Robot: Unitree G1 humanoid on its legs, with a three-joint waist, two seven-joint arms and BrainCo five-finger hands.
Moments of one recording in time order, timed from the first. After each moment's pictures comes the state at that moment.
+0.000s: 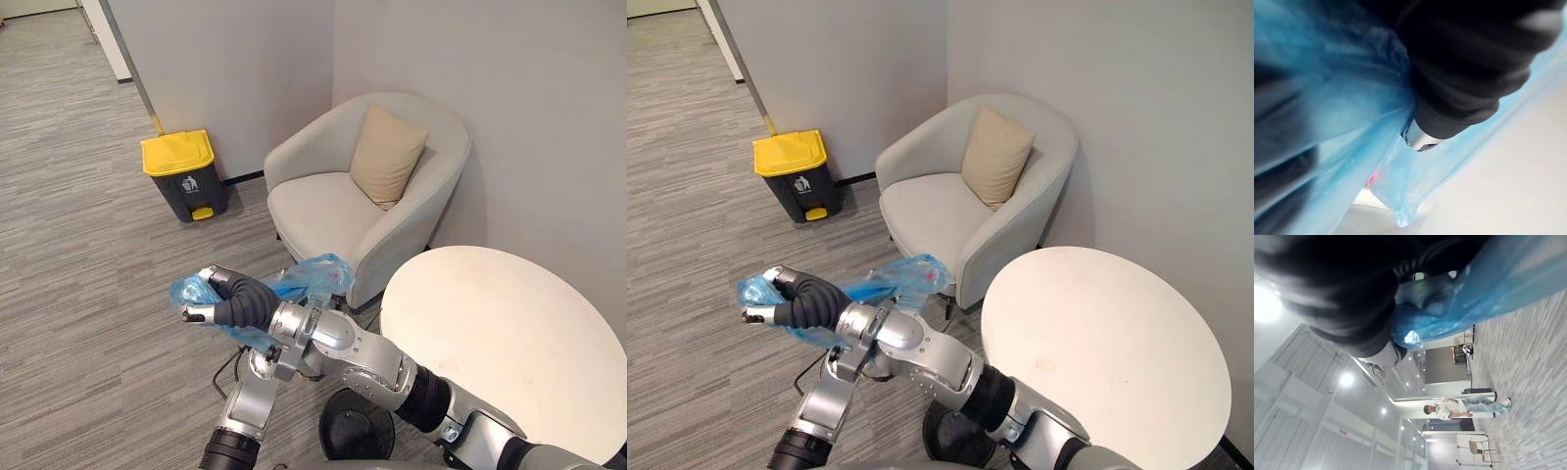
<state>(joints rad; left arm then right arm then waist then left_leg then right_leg) 0.00 0.00 -0.22 0.09 0.40 0.02 0.15 -0.50 -0.04 0.87 -0.12 0.55 0.10 0.14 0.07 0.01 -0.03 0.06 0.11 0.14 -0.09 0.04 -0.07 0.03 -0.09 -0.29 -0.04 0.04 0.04</state>
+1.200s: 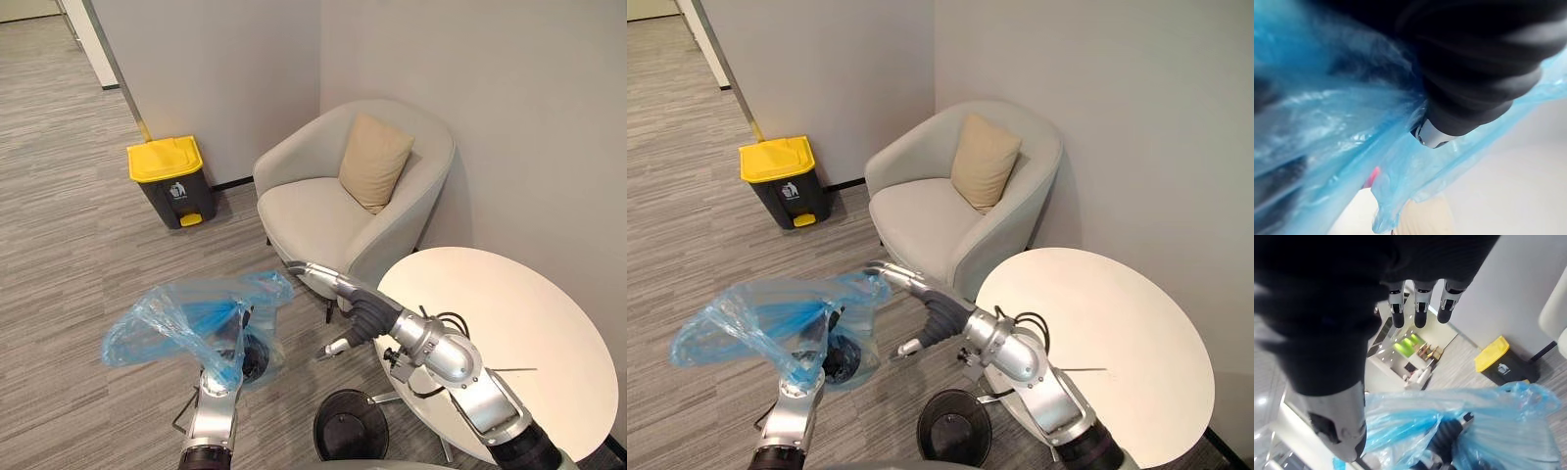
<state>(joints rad) 0.08 0.01 0.11 0.21 0.25 -0.06 0.18 0.00 -0.38 0.36 -0.36 -0.20 -0.20 0.31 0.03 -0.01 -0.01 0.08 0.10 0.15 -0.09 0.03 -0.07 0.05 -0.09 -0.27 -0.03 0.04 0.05</state>
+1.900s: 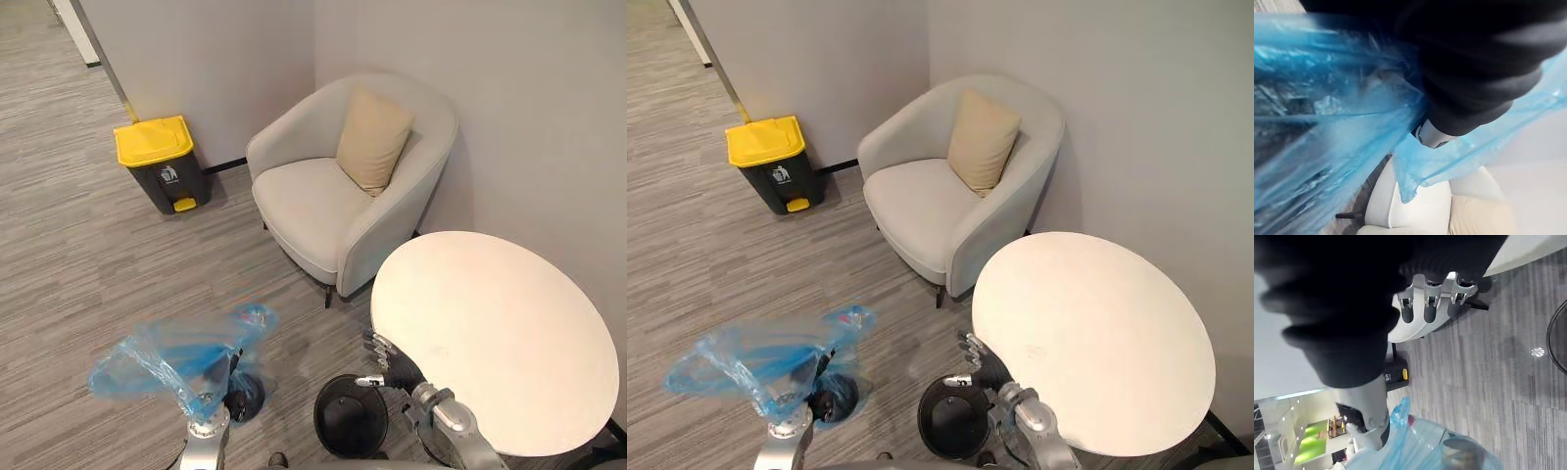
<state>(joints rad) 0.19 0.06 0.12 0.44 0.14 -0.16 0.17 0.16 -0.18 0.23 0.41 0.12 -0.18 0.28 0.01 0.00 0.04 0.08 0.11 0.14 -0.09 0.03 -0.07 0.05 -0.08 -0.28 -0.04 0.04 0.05</state>
